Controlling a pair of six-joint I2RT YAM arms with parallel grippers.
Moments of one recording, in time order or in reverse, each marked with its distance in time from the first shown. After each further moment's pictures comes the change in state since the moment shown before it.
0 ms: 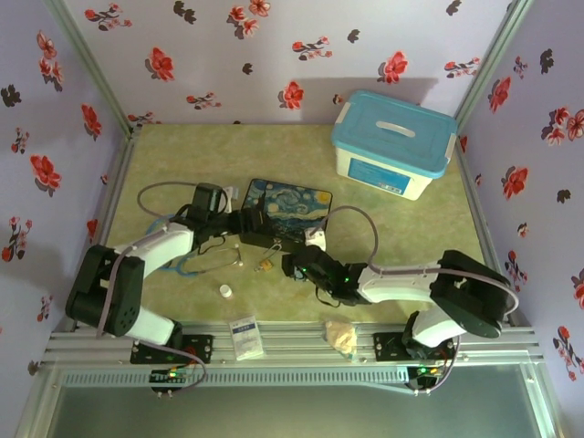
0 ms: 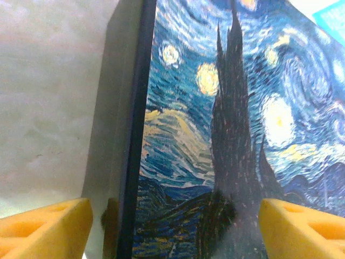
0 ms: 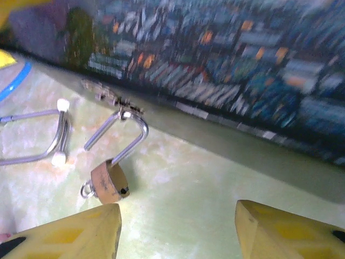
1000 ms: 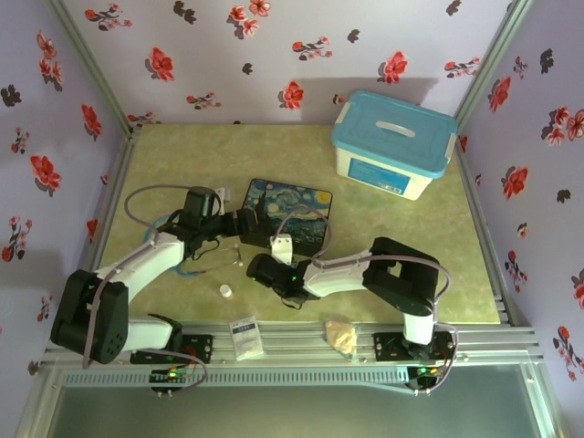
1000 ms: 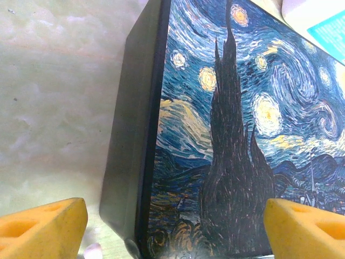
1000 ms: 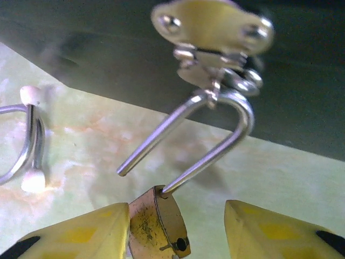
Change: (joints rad) left arm 0.000 -0.121 -0.039 -0.050 -0.052 -0.002; right arm 0.108 0.316 0.325 -0.245 0.192 0.166
